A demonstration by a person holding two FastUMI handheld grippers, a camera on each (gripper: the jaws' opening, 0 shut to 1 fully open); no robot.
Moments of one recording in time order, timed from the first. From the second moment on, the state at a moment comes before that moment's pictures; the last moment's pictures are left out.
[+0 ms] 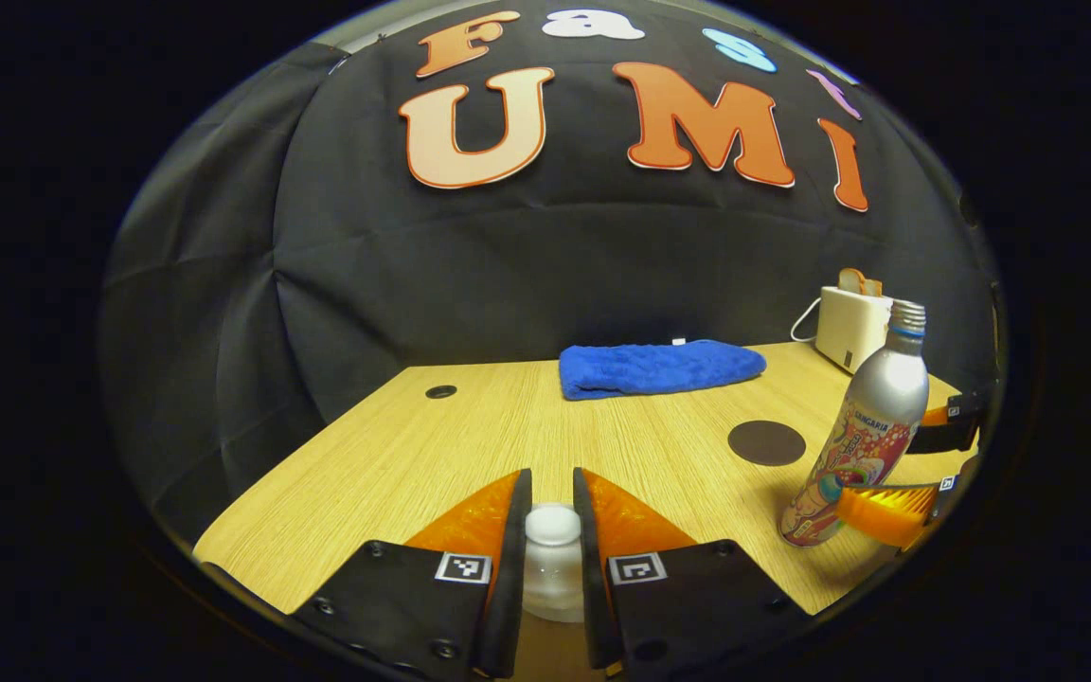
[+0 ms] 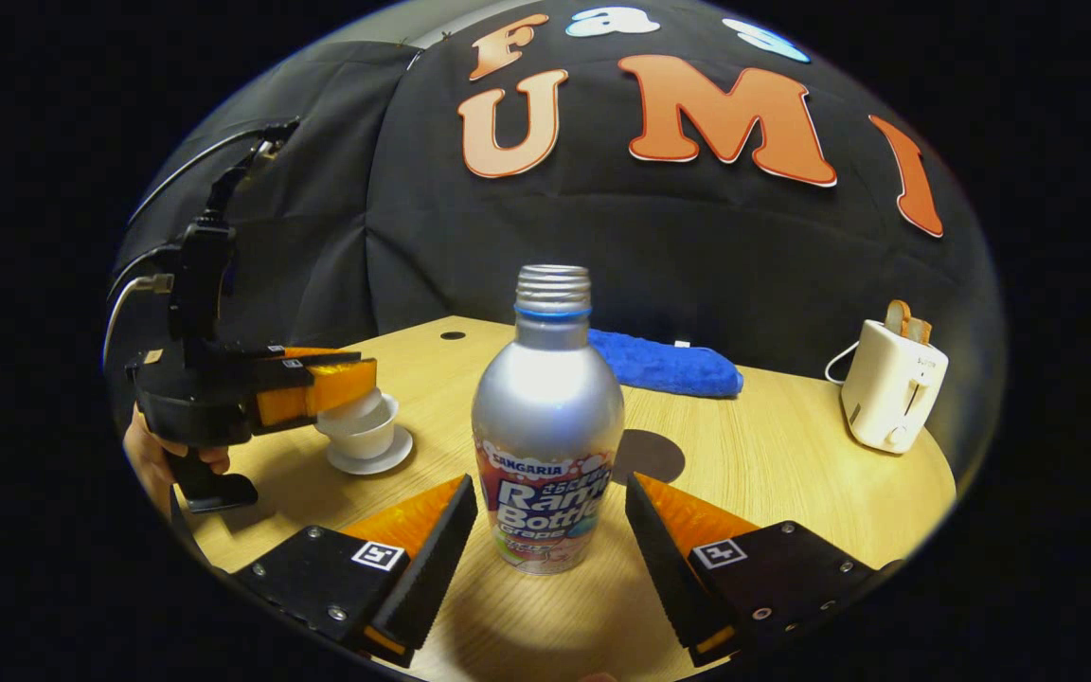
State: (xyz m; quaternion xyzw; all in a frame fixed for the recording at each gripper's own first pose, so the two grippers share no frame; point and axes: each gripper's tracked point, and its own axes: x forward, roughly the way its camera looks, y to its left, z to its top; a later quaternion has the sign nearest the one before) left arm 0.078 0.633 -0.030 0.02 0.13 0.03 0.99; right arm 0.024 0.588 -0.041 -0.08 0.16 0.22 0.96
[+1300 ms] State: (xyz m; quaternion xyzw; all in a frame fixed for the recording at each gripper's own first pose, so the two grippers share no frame) left arm 0.015 0.757 -0.017 0.01 0.11 0.13 0.99; right arm 0.066 0.592 0.018 -0.41 0.14 0.16 0.89
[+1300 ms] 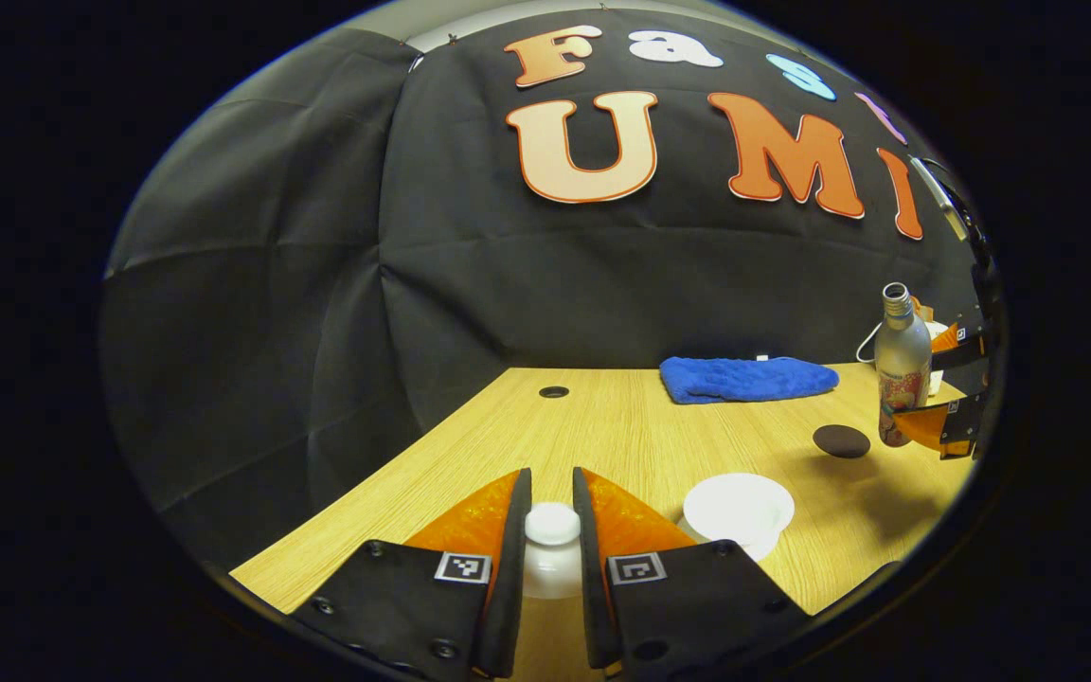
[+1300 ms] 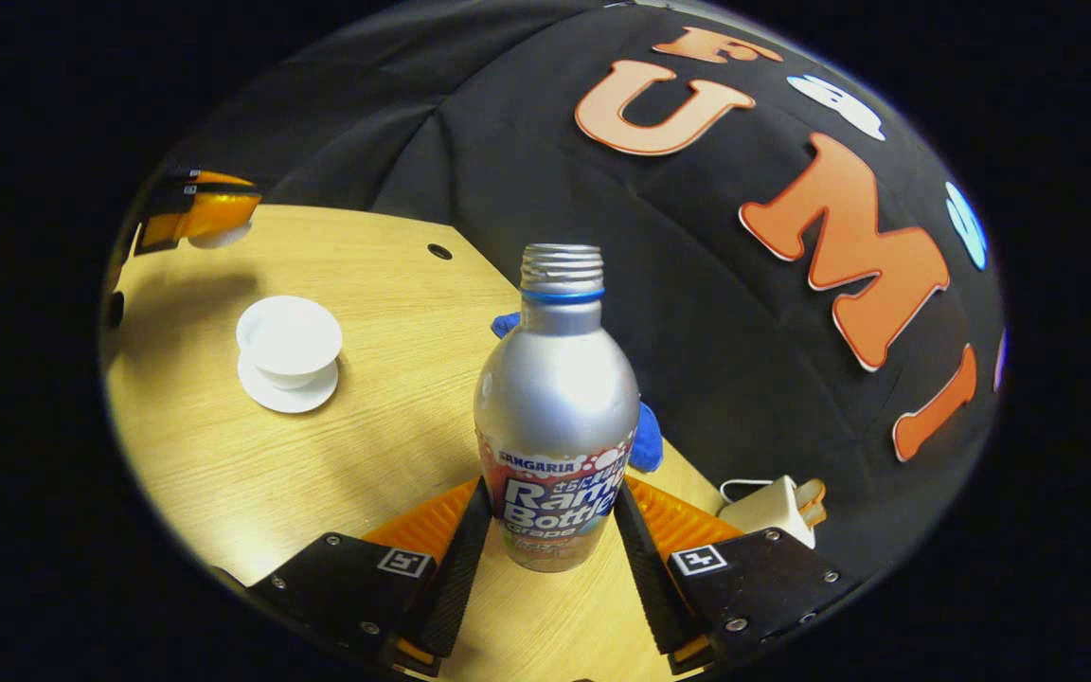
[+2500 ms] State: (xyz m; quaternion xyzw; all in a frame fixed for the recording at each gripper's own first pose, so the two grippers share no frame) left arm -0.015 0.812 -0.027 -0.01 0.11 0.16 0.98; right arm 0.044 0.634 0.054 -0.69 -0.03 0.15 0.71
